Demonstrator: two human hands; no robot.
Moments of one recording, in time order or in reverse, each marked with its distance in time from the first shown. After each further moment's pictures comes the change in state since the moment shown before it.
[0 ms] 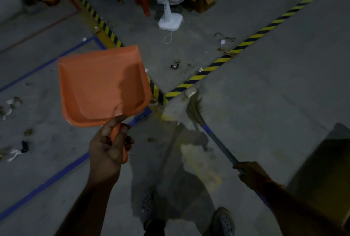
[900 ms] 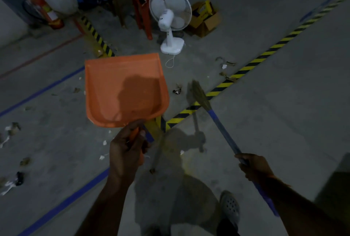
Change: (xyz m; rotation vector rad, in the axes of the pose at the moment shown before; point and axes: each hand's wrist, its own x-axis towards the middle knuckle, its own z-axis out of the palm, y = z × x) left_hand 0.146 0.045 0.061 -0.051 -0.093 0.023; right_hand 0.106 -0.048 -0.146 0.539 0.257 0.132
